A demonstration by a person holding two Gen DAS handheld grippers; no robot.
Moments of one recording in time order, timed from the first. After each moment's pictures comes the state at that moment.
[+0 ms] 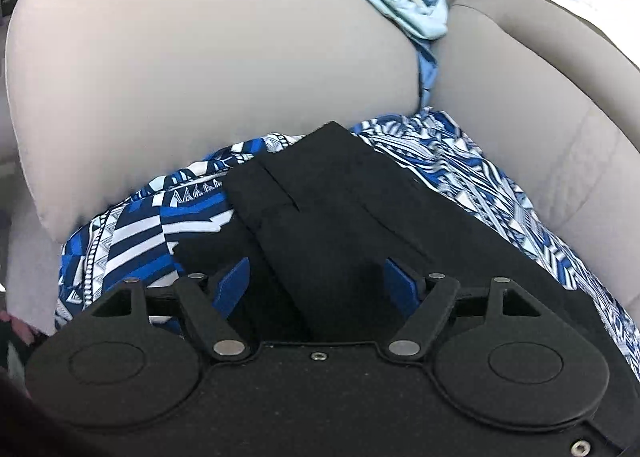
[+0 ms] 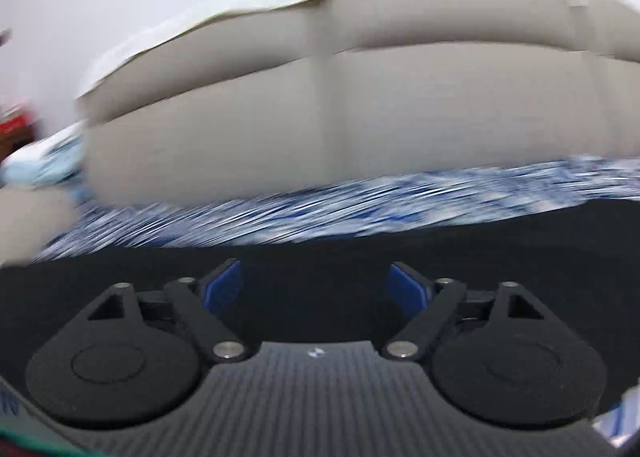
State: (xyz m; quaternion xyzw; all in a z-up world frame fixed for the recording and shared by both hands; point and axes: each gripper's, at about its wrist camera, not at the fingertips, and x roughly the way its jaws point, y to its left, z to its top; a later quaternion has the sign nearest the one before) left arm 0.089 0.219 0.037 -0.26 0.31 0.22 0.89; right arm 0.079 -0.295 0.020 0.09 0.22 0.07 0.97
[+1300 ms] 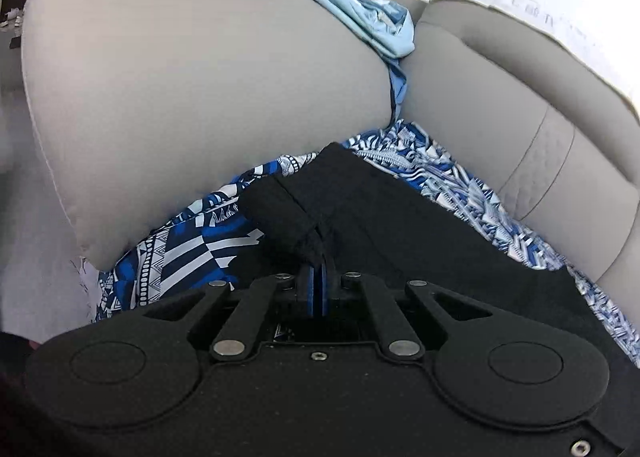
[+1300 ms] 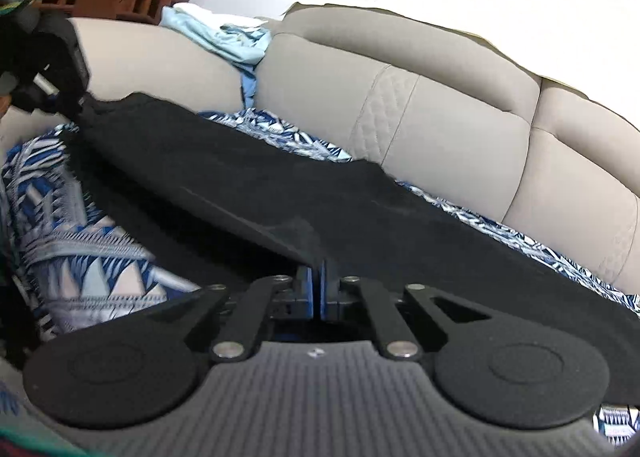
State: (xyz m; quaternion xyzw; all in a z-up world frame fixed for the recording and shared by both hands) left arm 0.025 0.245 0.051 -0.25 0.28 0.16 0.91; right arm -0.008 -0.043 0.001 -0.17 0.20 0.12 0.96
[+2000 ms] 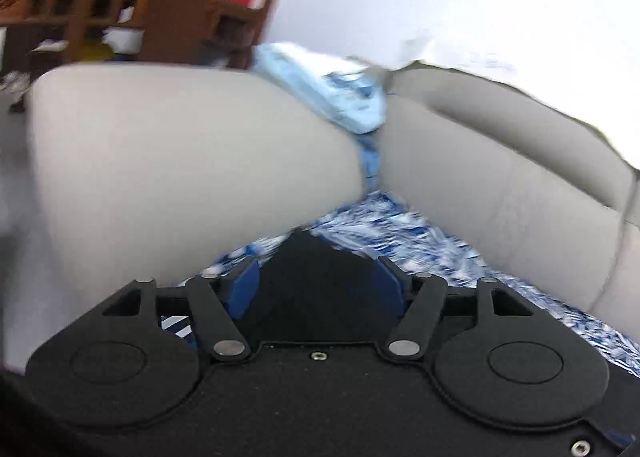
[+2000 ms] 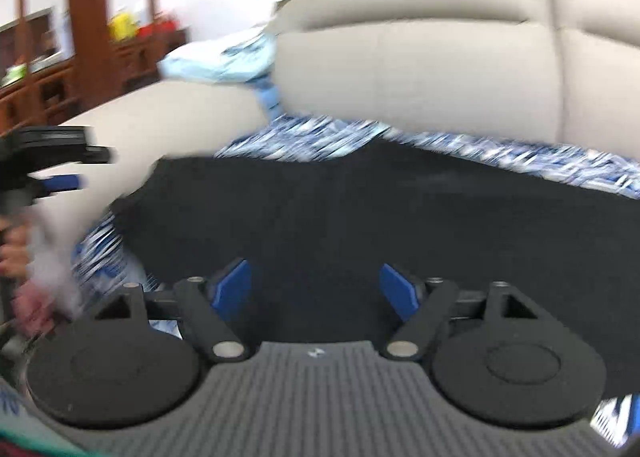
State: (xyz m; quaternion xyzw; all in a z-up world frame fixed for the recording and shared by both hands) left arm 0.018 0.212 0.096 -0.19 0.18 0.15 0.95; right arm 0.052 -0.113 0.039 0.03 0.26 0.19 0.95
